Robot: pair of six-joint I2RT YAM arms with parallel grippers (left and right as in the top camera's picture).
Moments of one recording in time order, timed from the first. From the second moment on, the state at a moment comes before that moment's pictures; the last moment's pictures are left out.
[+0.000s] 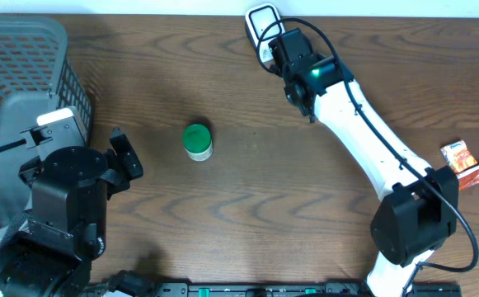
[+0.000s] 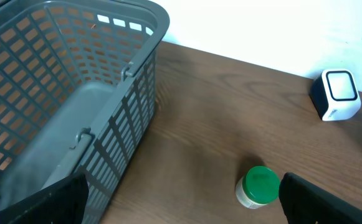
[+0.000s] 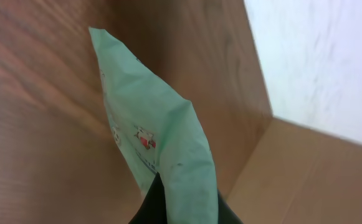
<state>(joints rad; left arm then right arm) -0.38 0.87 1.40 -1.16 -0.55 -0.43 0.48 1.92 1.70 -0.98 0.71 -0.52</state>
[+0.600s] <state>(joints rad) -0.38 0.87 1.40 -1.16 -0.55 -0.43 0.69 1.92 1.42 -0.77 1.07 -0.24</state>
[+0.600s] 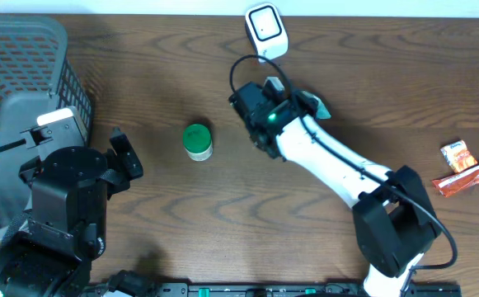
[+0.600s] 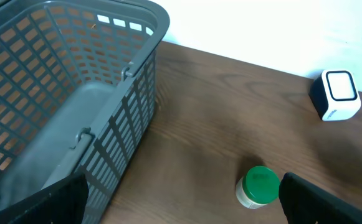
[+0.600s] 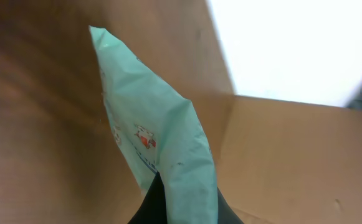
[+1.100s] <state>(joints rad) -0.38 0.87 1.40 -1.16 -0.55 -0.43 0.81 1.92 1.10 -0.48 1.14 -0.20</state>
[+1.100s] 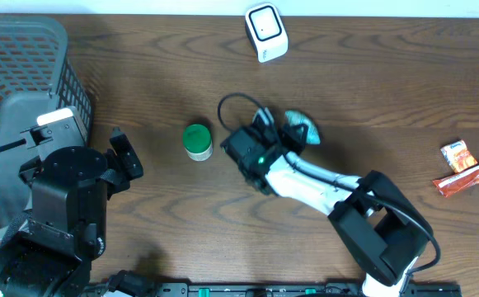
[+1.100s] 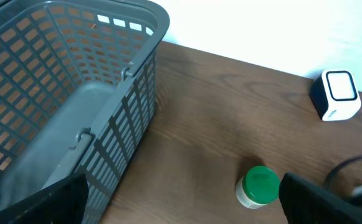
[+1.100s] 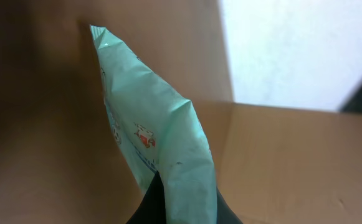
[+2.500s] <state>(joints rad) -0.38 0.87 1.40 -1.16 -0.55 -0.43 0.97 1.43 1.03 -0.57 0.08 0.14</state>
